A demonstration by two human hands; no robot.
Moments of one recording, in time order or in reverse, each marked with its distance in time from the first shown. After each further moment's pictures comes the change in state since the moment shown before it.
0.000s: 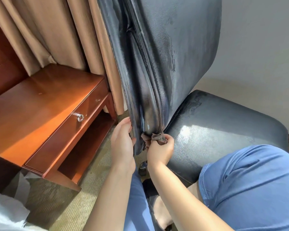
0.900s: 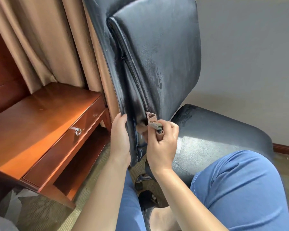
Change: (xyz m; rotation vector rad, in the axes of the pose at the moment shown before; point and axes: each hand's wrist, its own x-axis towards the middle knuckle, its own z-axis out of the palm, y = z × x) left_hand 0.000 0.031 0.020 0.052 -0.139 0.136; right_hand -0.037 -0.089 -0.039 -0.133 -0.165 -0.737
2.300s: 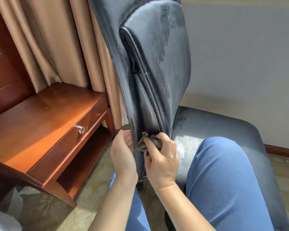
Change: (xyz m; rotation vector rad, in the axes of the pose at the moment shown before) left_hand -0.054 -0.018 -0.011 -0.075 0.200 0.012; right_hand -0.037 0.029 -0.018 -0.649 0.019 -0.686
